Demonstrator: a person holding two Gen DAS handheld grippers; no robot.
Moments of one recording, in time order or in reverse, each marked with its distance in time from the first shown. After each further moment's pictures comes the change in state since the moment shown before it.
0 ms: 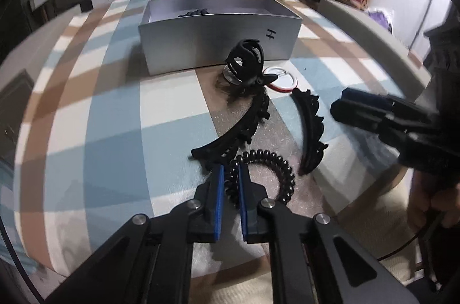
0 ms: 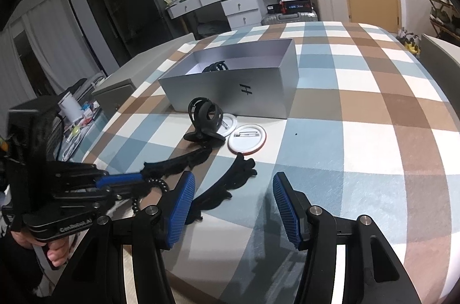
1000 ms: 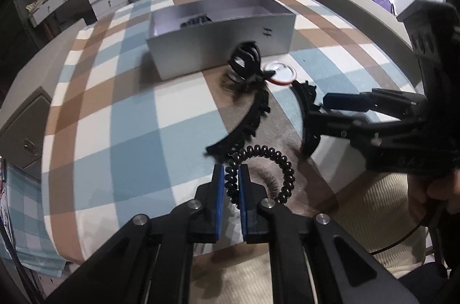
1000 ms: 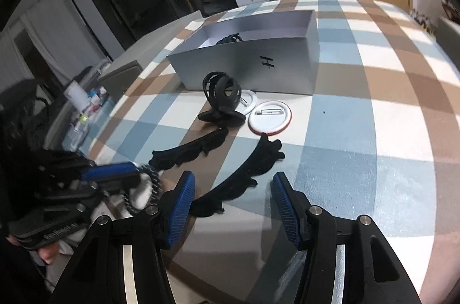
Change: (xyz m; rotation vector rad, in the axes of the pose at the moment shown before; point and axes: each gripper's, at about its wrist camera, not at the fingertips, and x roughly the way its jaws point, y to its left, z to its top) left arm -0.021 -0.011 0.001 0.098 0.029 0.115; right arm 0.023 0.016 0.000 -0.009 0.120 0.024
